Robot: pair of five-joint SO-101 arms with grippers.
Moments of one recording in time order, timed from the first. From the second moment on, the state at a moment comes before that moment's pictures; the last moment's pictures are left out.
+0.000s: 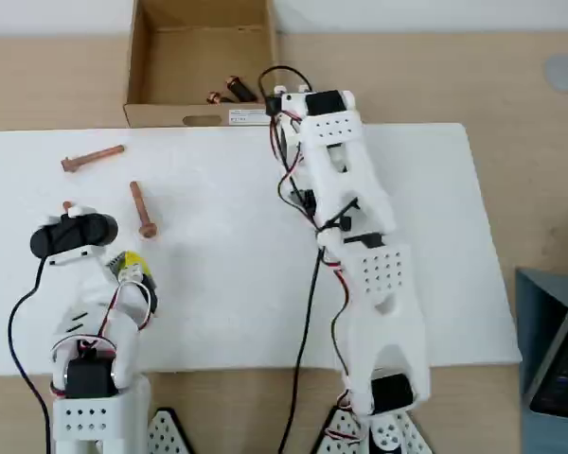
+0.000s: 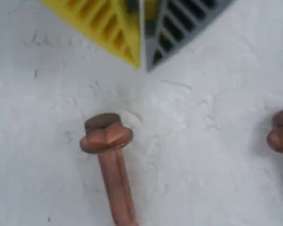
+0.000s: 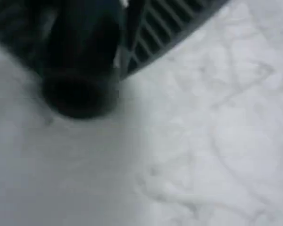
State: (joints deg) left arm -6.2 -104.1 96.3 51.6 4.3; right arm -17.3 50.4 -44.5 97.5 -12.0
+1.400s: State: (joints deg) left arm -6.2 -104.1 96.3 51.7 4.3; right arm -11.1 -9.5 -16.0 101.1 -12.3
